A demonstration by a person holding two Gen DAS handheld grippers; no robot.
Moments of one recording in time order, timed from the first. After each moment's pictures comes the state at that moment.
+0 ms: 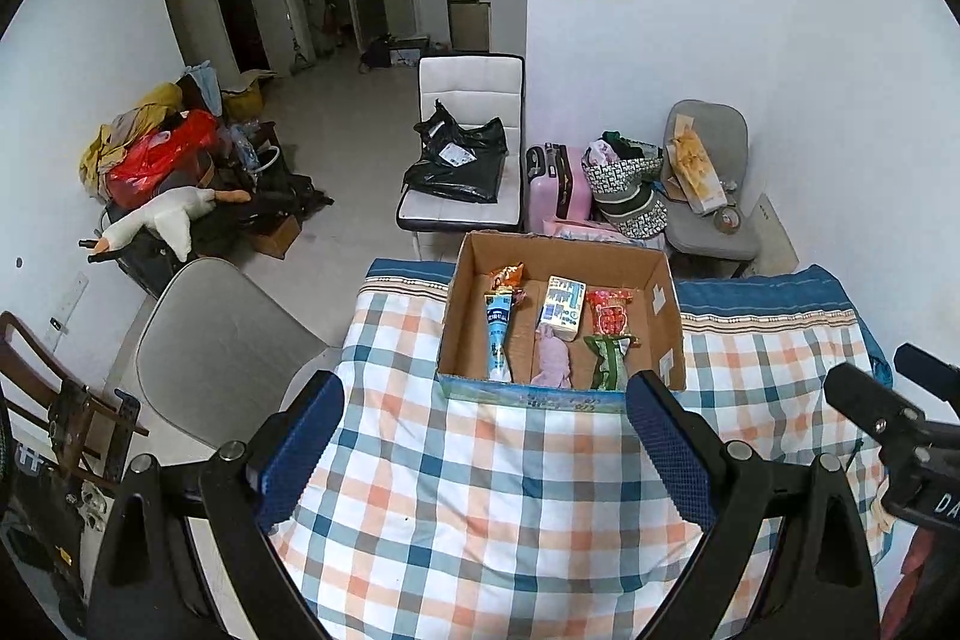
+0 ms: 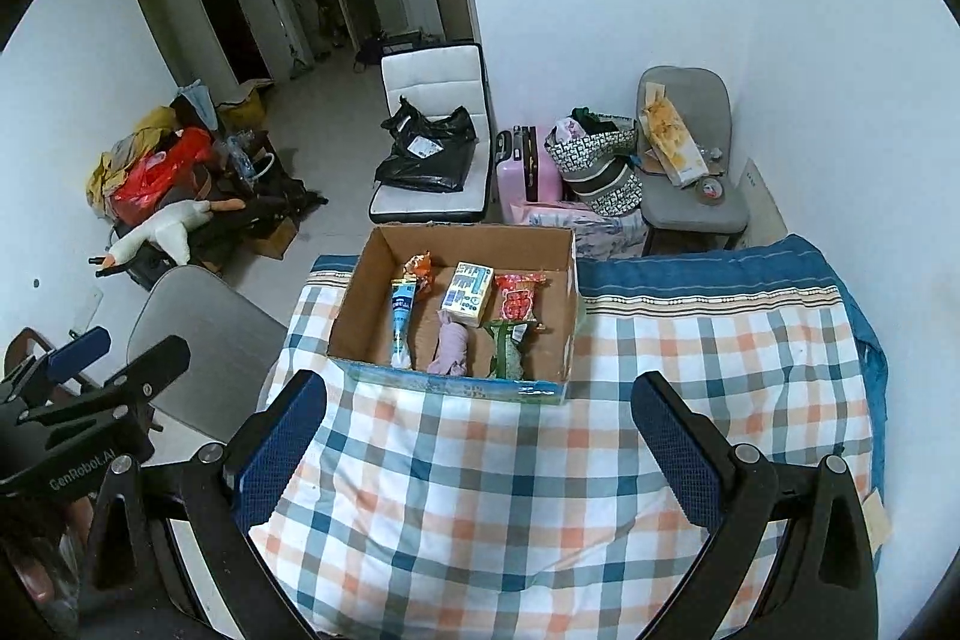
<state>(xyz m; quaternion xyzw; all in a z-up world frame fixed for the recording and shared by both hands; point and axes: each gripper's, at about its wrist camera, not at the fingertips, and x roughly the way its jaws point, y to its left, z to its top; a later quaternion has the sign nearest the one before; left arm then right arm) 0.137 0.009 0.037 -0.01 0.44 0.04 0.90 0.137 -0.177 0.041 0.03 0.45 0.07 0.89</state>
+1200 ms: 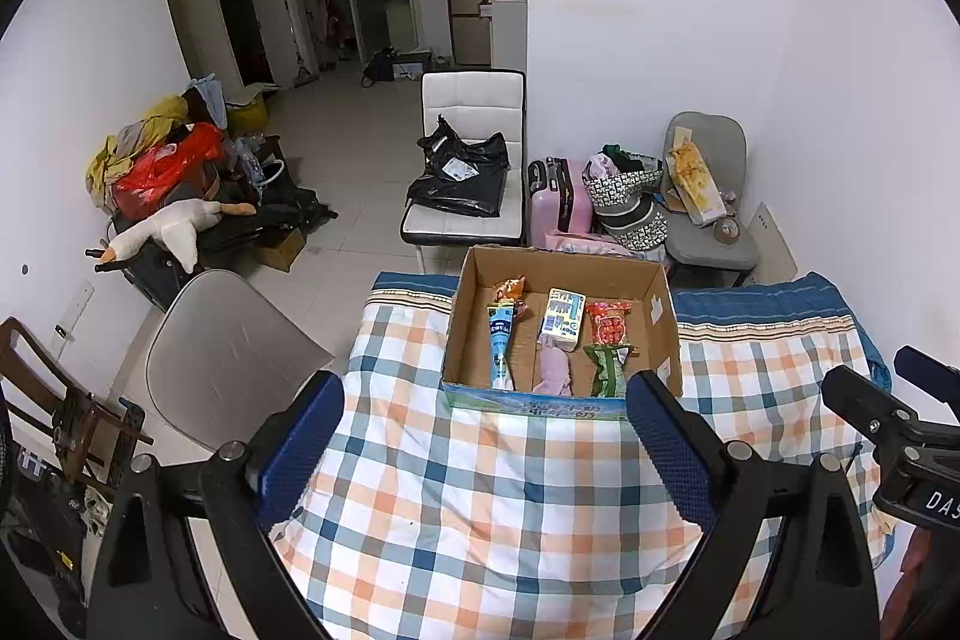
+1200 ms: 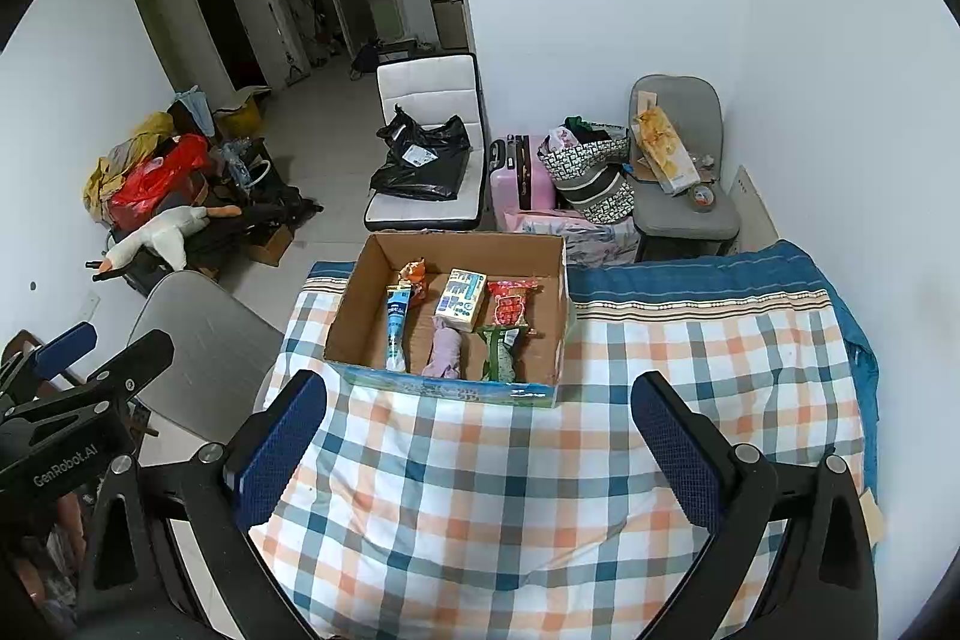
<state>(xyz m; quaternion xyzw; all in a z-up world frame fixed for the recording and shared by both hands) 0.132 0.012 0.053 -0.01 0.42 0.04 0.90 0.134 -0.184 0.055 0.03 0.44 0.06 0.89</state>
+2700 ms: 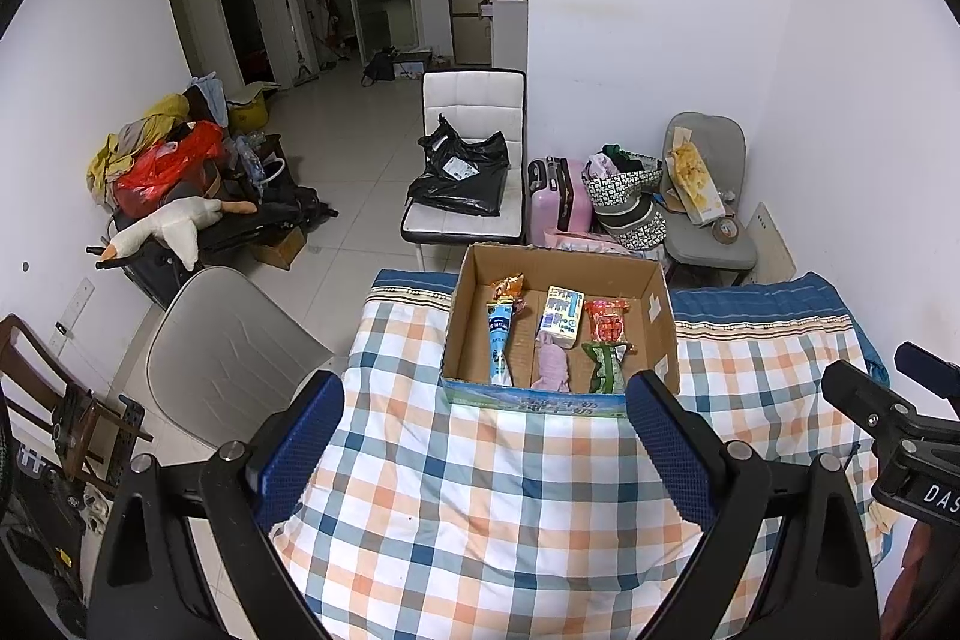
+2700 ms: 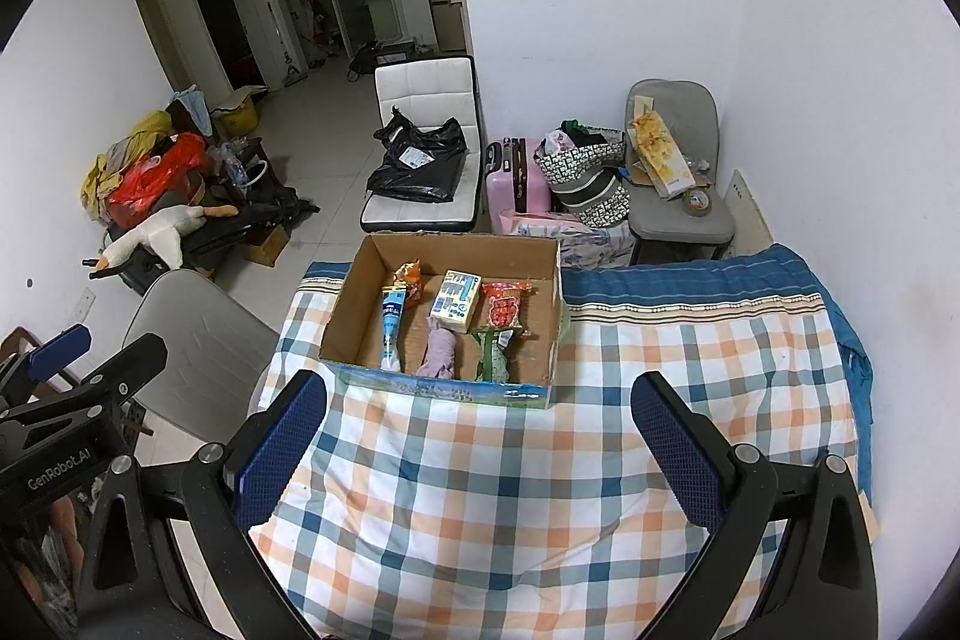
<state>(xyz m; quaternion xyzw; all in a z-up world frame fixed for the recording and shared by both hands) 0.127 0.012 0.057 -0.01 0.42 0.04 0.91 0.130 -0.186 0.065 0.02 0.44 0.06 0.90</state>
